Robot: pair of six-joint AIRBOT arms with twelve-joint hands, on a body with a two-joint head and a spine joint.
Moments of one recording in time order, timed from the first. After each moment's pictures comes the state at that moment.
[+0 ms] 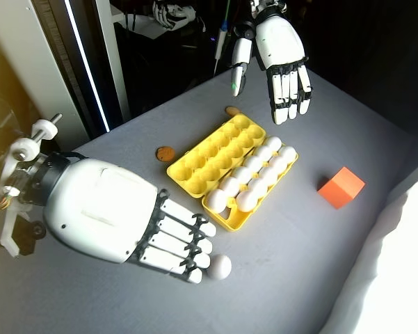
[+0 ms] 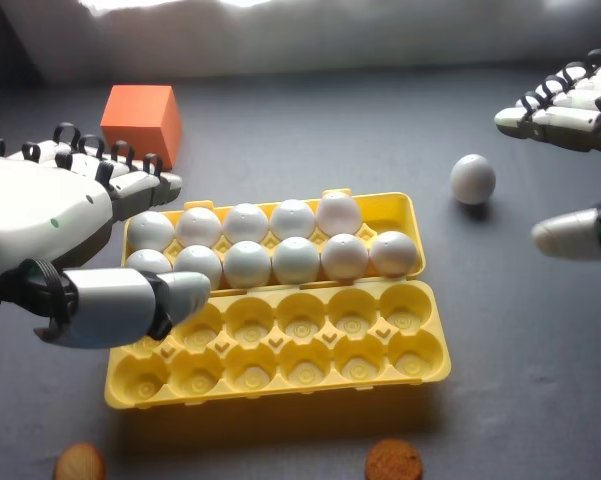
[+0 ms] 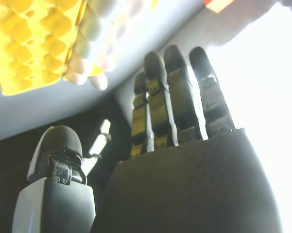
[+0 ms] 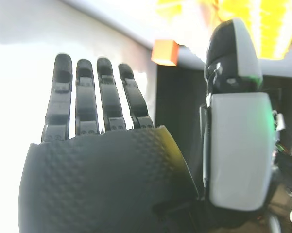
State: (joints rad) left arm 0.30 -0.60 0.53 -1.11 -0.53 1.98; right arm -0.24 -0.74 0.92 0.28 0.19 -1.31
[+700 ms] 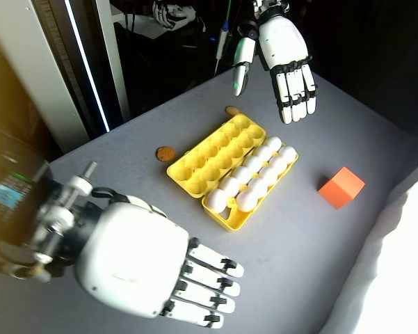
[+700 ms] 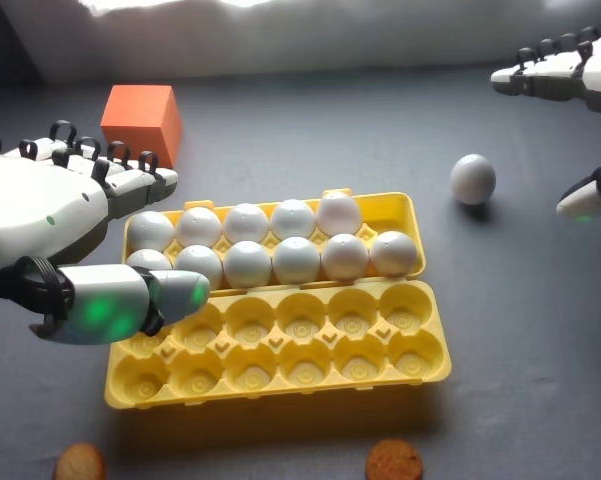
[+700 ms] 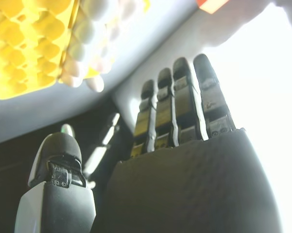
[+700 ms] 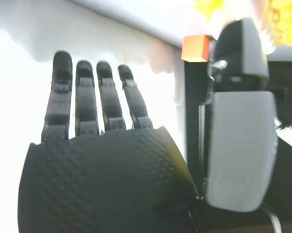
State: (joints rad) left arm 0.30 -0.60 0.54 -1.10 -0.53 1.98; right arm -0.15 -0.92 1.18 0.31 0.05 -1.13
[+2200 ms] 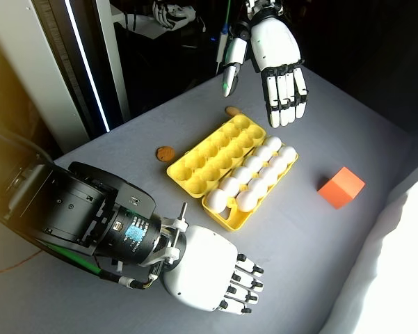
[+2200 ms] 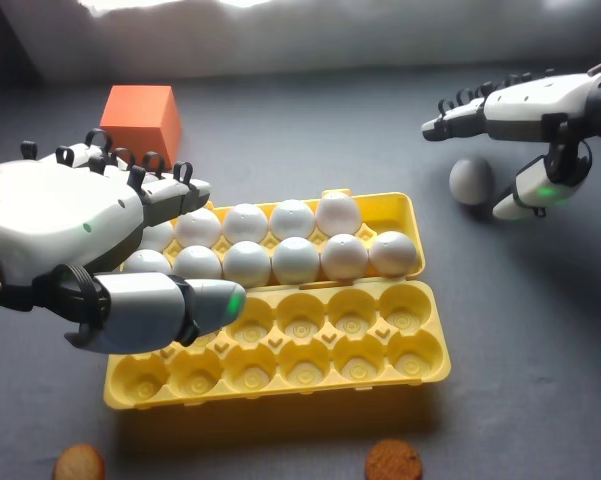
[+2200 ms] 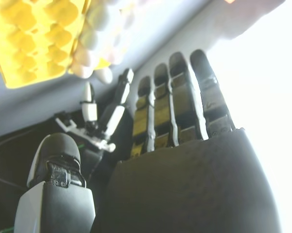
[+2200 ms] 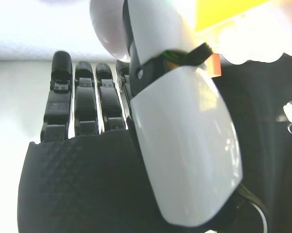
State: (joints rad) left arm 0.28 -0.63 0.51 -1.14 -0.55 2.02; right arm -0.19 -1.22 1.45 0.40 -0.02 -1.09
